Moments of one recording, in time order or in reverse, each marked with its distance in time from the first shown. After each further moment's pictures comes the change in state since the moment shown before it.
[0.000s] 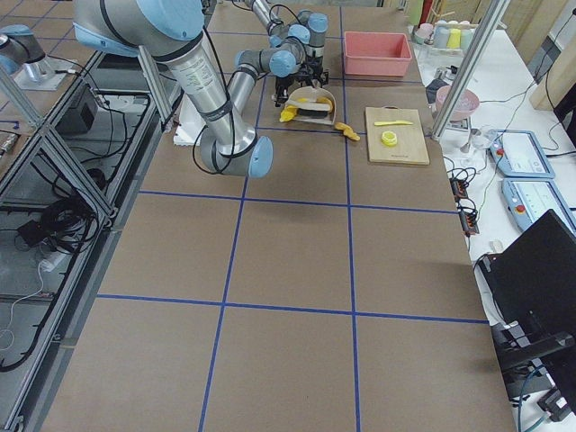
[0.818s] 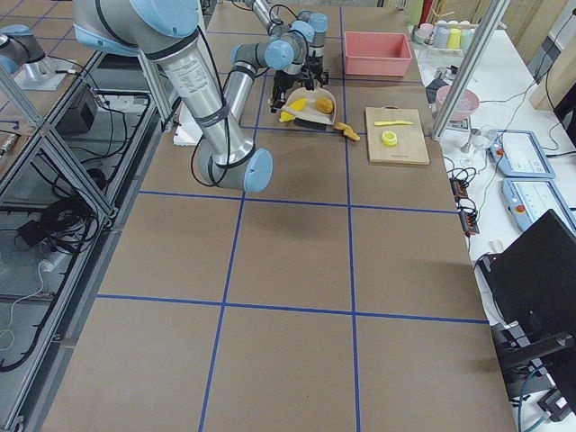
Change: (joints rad) left arm 0.000 -0.002 0.000 0.000 0.000 0.000; right arm 0.052 -0.140 0.233 -0.265 0.027 -0.034
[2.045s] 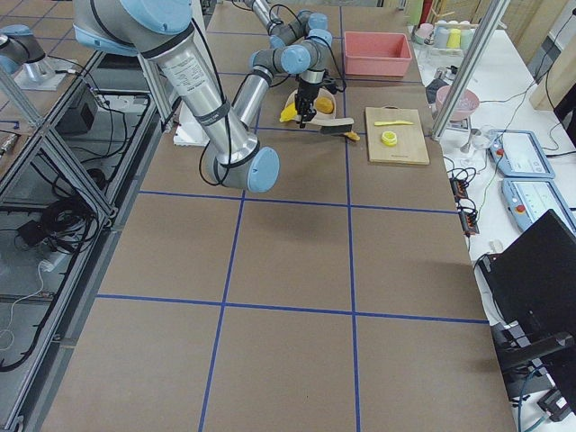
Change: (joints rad) left arm 0.000 0.001 -0.002 0.000 0.000 -0.001; right arm 0.118 0.075 -0.170 0.001 -0.218 -0.468
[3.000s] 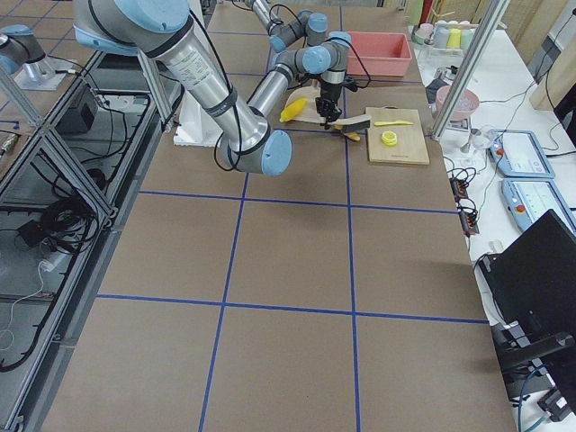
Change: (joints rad) left arm 0.000 0.000 -0.001 0.000 0.000 -0.001; right arm 0.021 0.114 -0.259 0.118 -0.025 -0.114
